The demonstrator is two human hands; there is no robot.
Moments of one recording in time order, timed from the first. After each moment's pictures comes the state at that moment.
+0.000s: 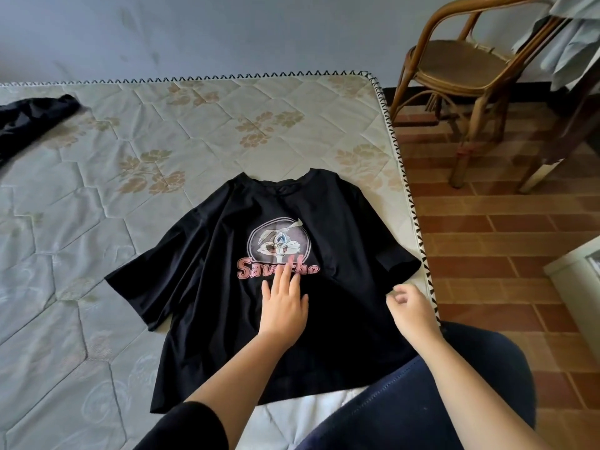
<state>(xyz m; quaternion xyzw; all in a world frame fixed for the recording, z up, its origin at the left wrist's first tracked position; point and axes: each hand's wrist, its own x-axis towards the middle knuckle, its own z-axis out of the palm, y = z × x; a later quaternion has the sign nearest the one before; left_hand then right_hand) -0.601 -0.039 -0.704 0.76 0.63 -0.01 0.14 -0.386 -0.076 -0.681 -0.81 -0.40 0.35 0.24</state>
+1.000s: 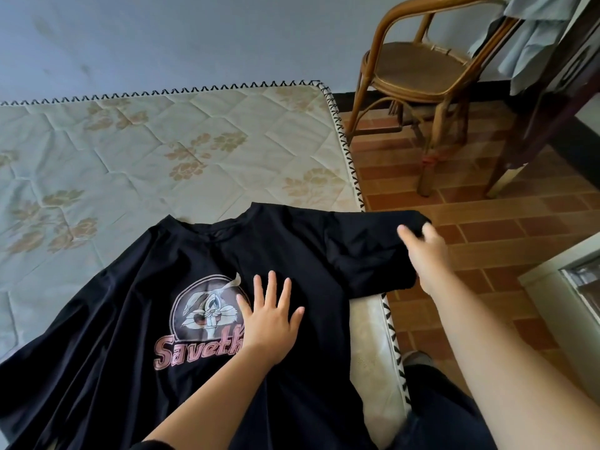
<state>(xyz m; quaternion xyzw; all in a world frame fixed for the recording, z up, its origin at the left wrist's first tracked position) -0.506 0.068 -0.716 0.77 0.61 -0.11 0.17 -0.252 0.095 -0.654 -0.80 -0.26 0.34 0.42</state>
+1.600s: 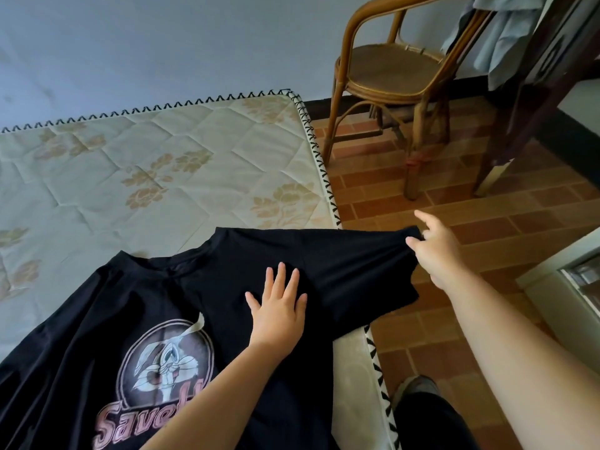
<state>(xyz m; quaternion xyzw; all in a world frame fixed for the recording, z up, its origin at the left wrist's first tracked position) -0.435 0.129 -0.722 0.77 0.59 -0.01 0.24 -0.181 0.131 -0.669 -0.80 -0.31 0.33 0.40</state>
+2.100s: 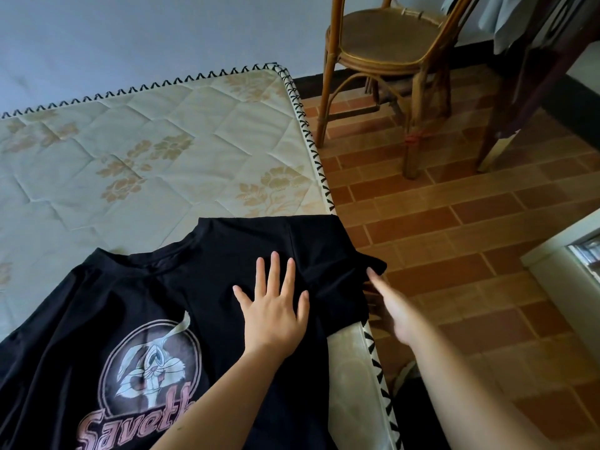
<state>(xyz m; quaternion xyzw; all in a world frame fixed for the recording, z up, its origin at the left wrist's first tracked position) -0.426 0.123 -0.741 0.80 0.59 -0.05 0.11 -0.229 0.091 -0.768 -0.68 -0.08 0.64 0.36</state>
